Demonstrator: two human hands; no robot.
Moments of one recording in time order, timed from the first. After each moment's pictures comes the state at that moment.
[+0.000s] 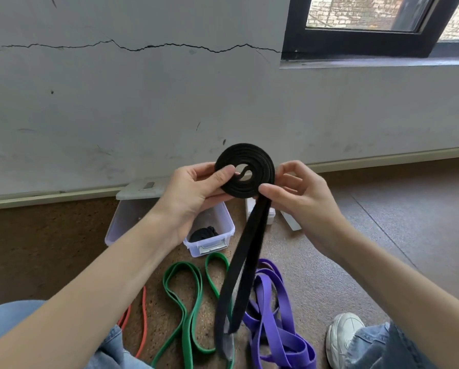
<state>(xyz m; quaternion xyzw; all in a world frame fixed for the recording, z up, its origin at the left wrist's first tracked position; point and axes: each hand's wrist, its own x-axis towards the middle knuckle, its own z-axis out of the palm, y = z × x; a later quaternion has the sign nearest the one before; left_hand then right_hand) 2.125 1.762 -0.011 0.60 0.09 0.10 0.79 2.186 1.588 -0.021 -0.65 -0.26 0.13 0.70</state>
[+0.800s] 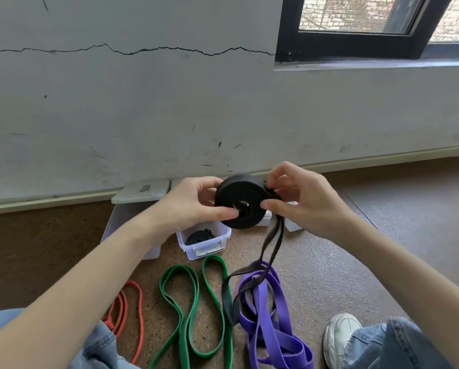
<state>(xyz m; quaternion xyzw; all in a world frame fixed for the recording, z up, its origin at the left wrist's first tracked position) 2.124 1.774 -0.014 0.81 0.02 -0.01 0.59 2.195 1.574 -0.006 -0.82 -0.37 0.03 0.44</state>
